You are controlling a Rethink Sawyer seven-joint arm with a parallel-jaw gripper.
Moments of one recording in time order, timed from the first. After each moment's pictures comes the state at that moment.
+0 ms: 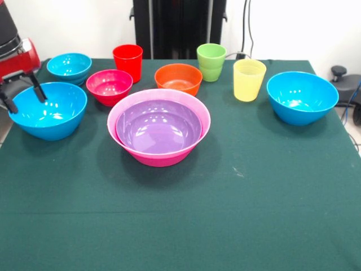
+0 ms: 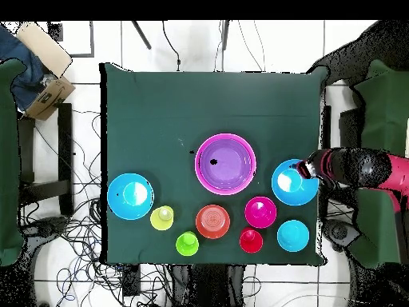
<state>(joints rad) -1.25 -0.42 0.90 1.46 -0.77 1.06 1.10</state>
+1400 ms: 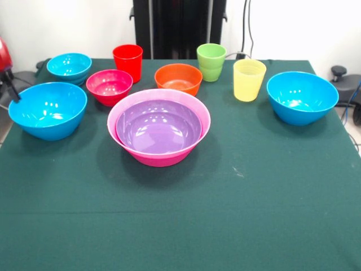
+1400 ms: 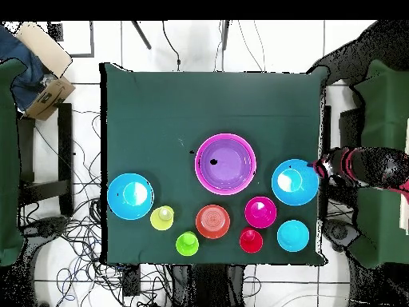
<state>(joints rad) -1.27 -0.40 0.89 1.37 -0.76 1.08 0.97</state>
